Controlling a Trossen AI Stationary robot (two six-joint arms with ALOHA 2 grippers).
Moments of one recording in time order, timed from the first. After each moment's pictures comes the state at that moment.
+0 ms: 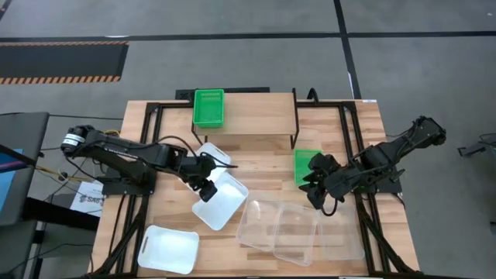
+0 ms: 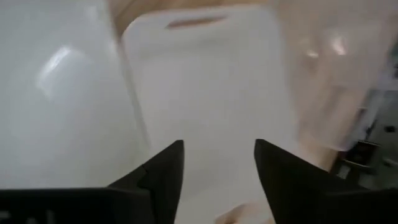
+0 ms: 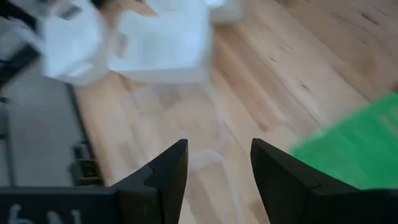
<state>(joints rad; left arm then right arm) -0.16 1.29 0.99 -0.73 0.08 -0.88 0.50 1.20 1.27 -1.00 0.39 1.05</state>
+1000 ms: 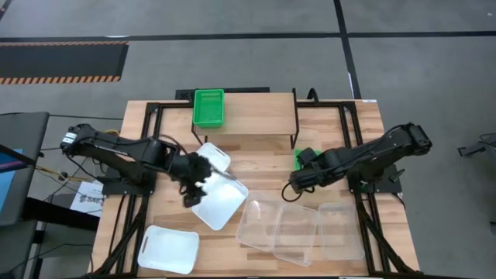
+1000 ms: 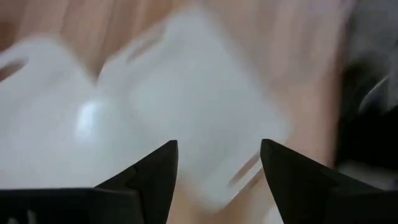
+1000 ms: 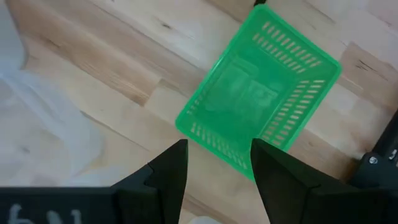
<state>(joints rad) -0.23 1.27 1.20 -1.04 0.03 -0.44 0.29 1.45 1.27 -1.32 0.32 1.30</state>
